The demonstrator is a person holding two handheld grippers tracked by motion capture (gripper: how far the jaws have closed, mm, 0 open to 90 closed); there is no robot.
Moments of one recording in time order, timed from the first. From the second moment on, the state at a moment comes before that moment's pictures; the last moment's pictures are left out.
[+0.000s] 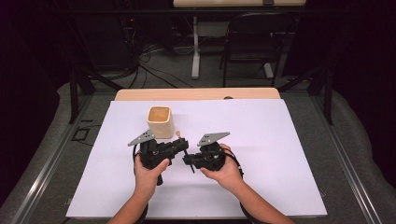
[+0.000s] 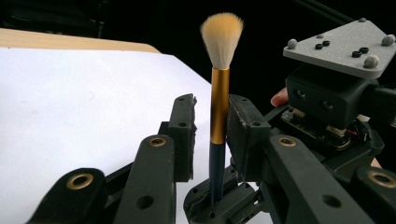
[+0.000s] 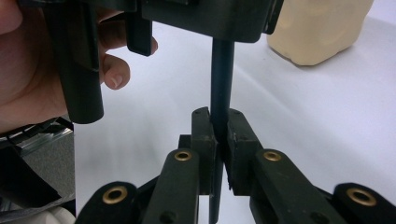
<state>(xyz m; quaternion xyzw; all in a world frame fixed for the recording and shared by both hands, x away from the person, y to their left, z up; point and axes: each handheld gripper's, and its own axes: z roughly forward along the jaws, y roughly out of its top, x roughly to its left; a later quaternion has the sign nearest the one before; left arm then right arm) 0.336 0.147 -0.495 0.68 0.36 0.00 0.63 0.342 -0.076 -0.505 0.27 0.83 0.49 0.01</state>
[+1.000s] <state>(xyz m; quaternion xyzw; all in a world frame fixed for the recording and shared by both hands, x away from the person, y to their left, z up) 0.335 0.149 -0.494 0.69 0.37 0.01 0.63 0.340 -0.072 -0.509 0.27 0.83 0.48 0.00</state>
